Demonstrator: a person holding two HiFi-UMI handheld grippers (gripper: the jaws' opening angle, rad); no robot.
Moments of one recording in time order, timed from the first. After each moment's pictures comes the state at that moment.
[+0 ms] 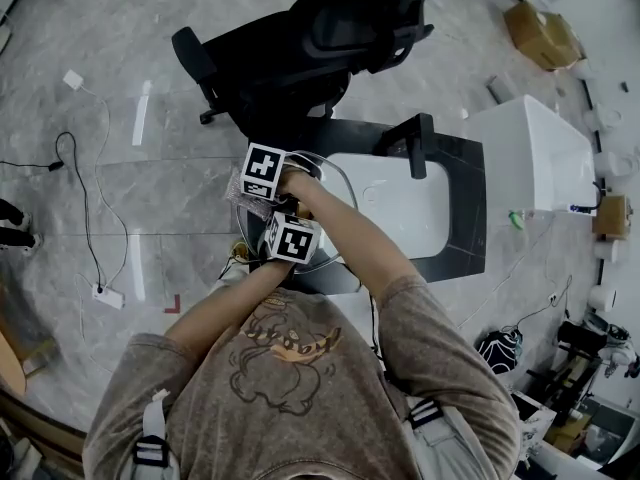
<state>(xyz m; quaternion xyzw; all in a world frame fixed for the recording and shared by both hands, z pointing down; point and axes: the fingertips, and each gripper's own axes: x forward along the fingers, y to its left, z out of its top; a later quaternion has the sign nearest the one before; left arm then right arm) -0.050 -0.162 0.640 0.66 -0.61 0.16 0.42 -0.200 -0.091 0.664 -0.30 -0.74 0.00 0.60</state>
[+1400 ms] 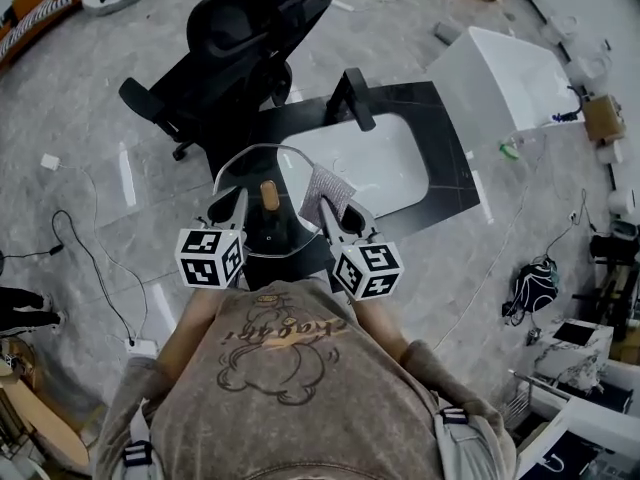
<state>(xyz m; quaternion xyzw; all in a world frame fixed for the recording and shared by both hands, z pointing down) -0.102 -0.113 0.475 0.73 -0.62 0.08 0.26 0.056 -0.143 0.461 0.38 -0.90 0.20 0.12</state>
